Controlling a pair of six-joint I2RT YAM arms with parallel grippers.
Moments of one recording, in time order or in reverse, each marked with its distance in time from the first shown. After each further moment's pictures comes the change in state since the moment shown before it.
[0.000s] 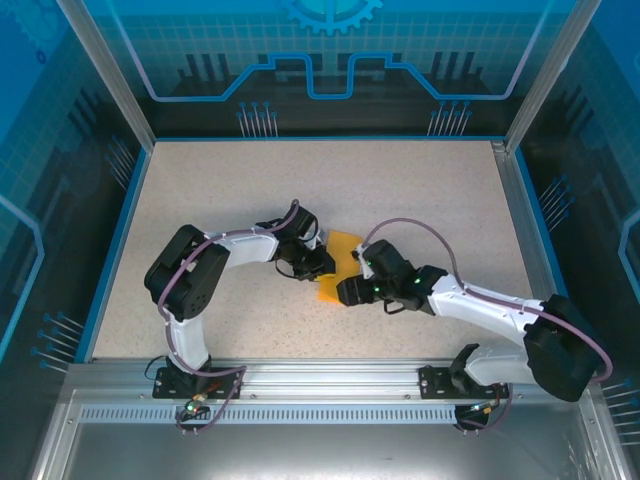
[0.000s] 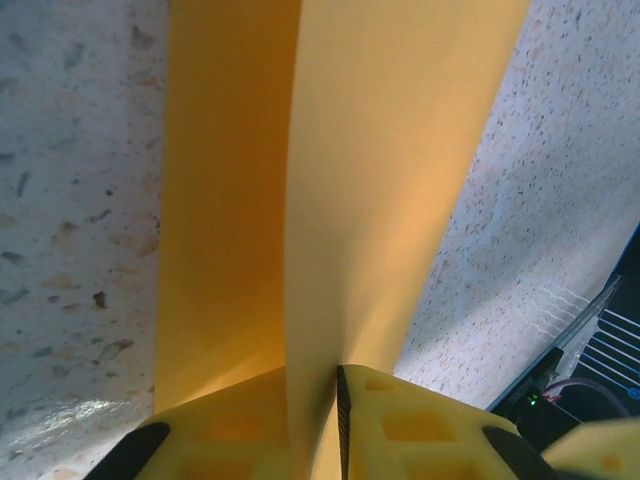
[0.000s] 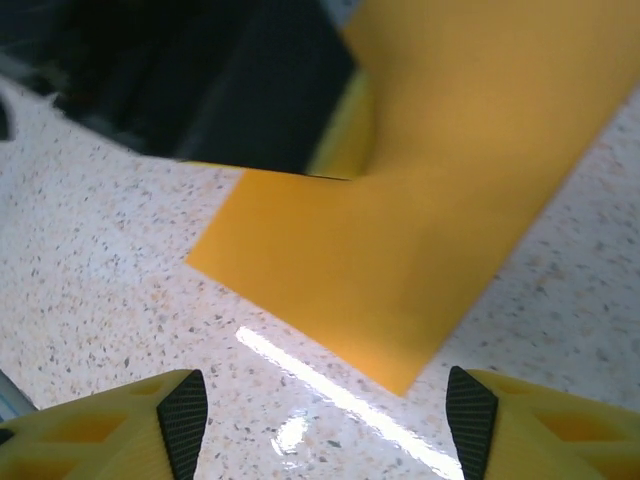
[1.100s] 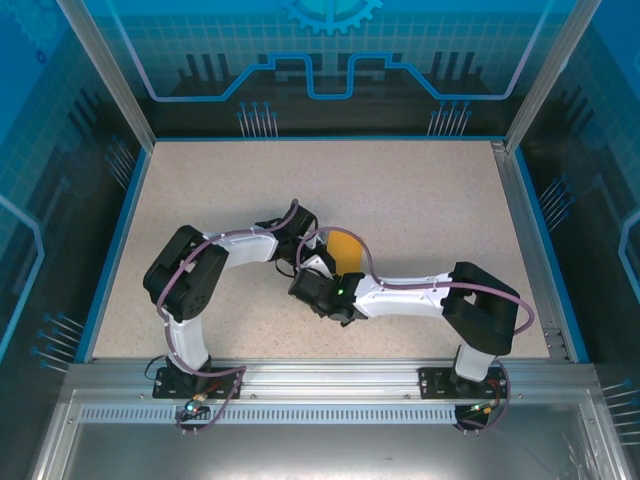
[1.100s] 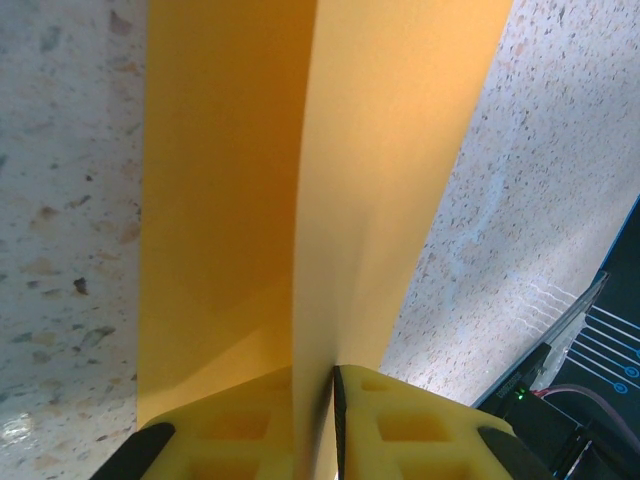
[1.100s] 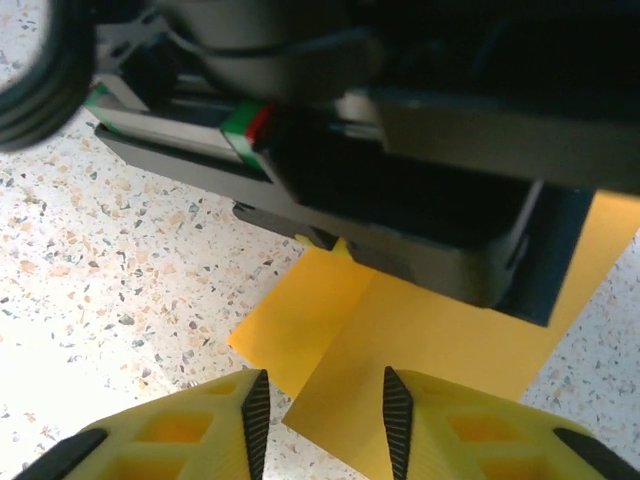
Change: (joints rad) left arm 0.000 -0.008 0.000 0.000 0.014 -0.012; right arm 0.326 0.457 0.363 -0.189 0.555 -0.029
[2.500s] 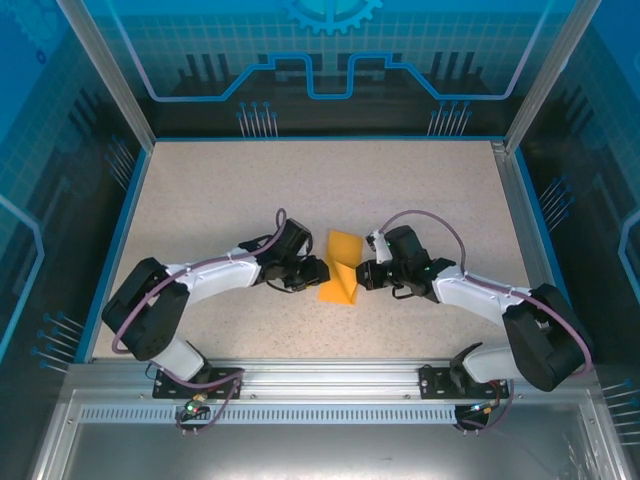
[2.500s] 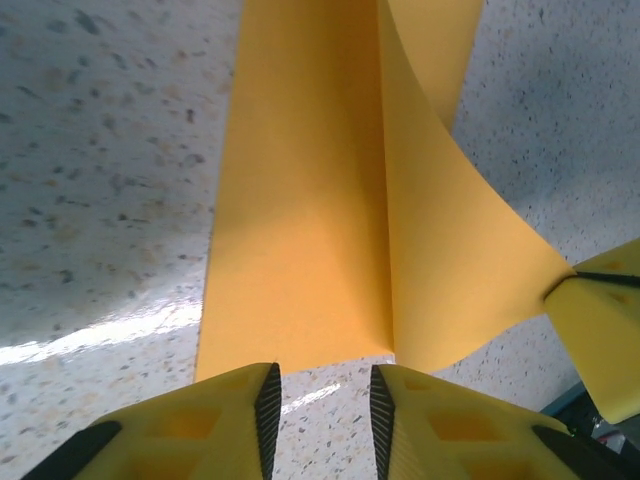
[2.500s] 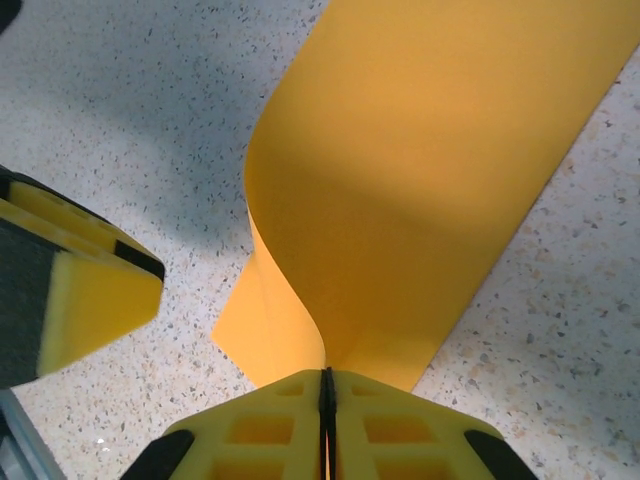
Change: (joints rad) left arm -0.111 -0.286 -0.193 0.020 -0.280 -0.104; right arm -0.605 -0.372 -0.436 0.406 -0.837 -0.014
